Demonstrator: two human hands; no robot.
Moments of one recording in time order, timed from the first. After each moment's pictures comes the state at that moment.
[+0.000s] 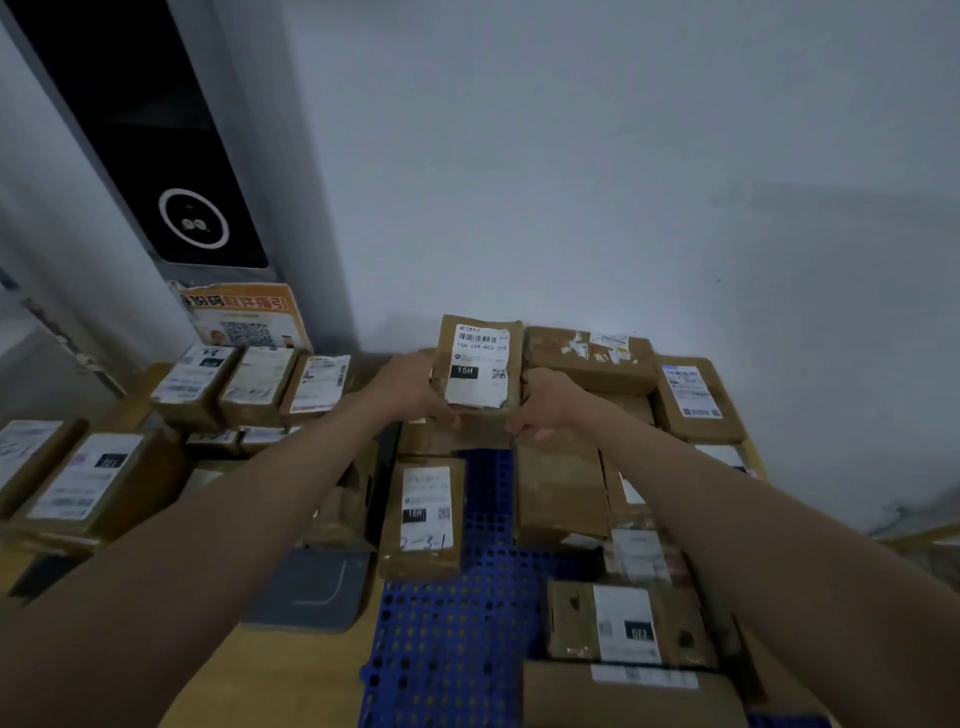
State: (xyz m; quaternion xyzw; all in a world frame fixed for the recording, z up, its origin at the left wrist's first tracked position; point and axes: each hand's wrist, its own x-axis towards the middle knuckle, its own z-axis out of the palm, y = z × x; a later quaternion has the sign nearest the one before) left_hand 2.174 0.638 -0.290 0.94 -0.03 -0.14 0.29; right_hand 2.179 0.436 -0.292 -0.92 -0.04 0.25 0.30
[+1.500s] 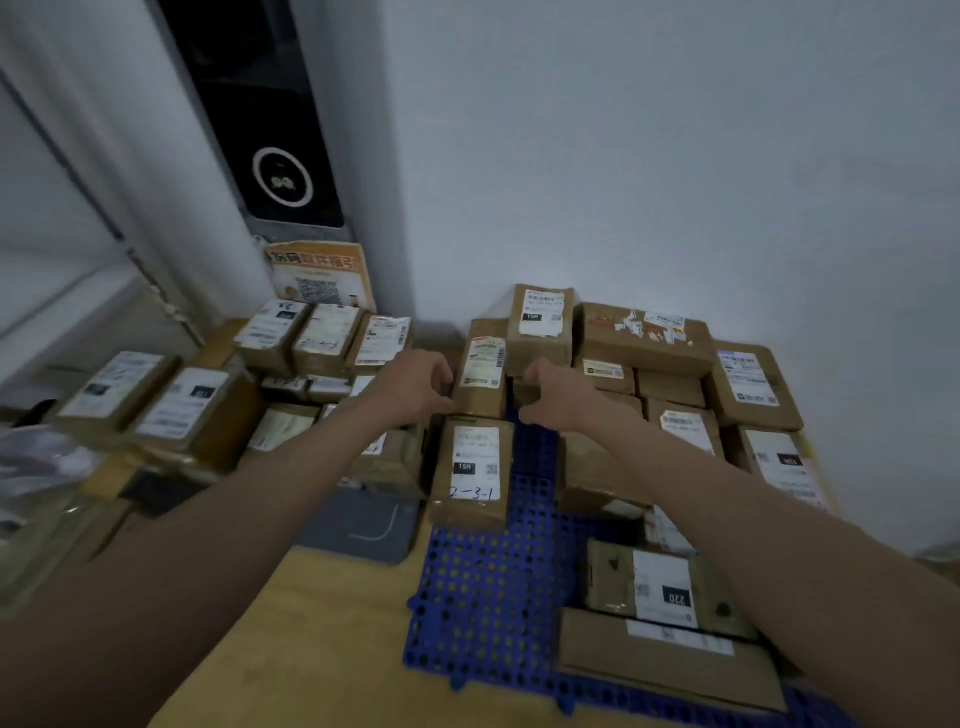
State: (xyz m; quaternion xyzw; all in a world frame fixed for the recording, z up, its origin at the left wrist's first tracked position) left_hand 2.101 0.696 -0.312 0.96 0.00 -0.06 0.26; right_hand 2.121 0.481 -0.301 -0.95 -0.12 0.20 0.19
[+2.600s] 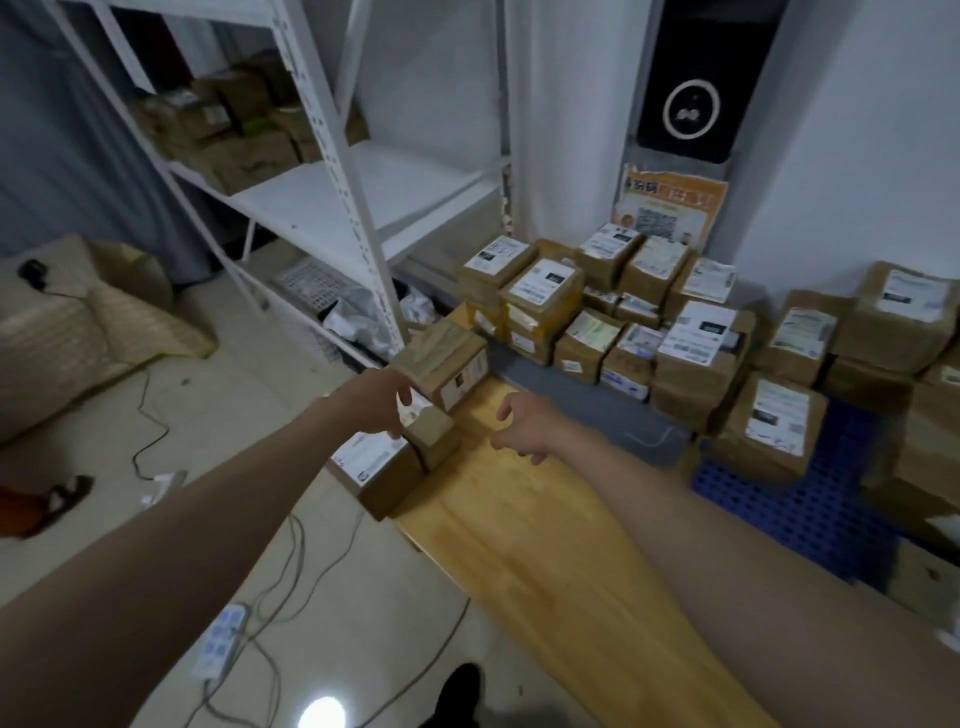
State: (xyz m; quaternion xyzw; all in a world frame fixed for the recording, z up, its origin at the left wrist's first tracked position) left_hand 1.712 0.999 -0.320 0.93 0.29 -0.19 0.13; right_hand 1.836 0.805 -0.341 -0.84 -0.34 0.39 0.18
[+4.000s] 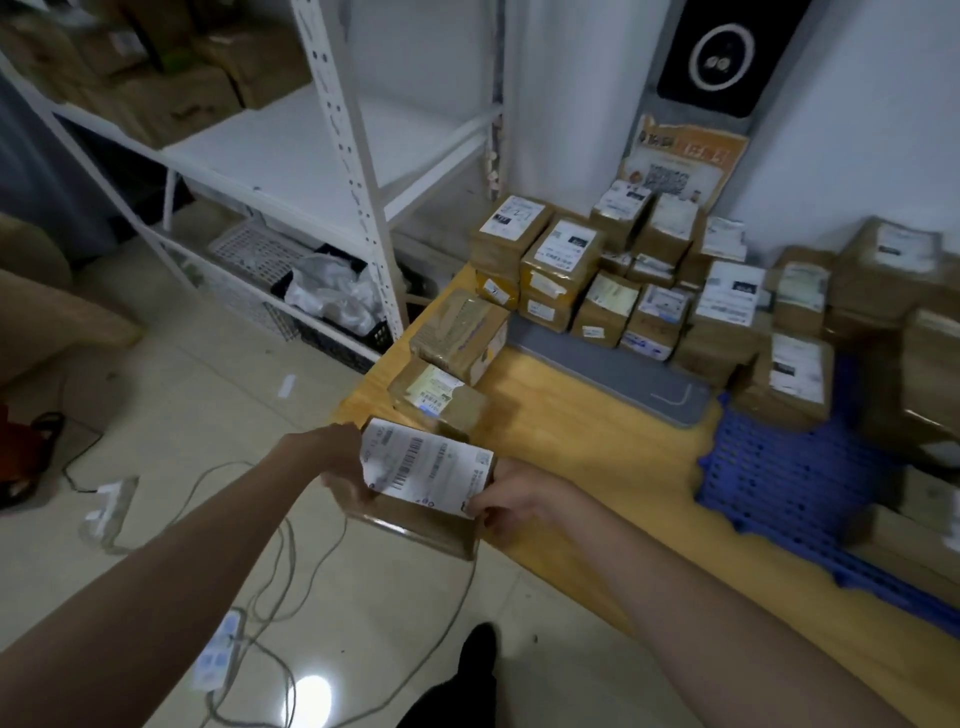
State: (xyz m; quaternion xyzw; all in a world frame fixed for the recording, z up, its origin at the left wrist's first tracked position) left_hand 1.624 1.107 -0.383 0.86 0.30 -0.40 0.11; right_hand 1.709 0.875 -0.388 -0.73 -0.11 0.58 0.34
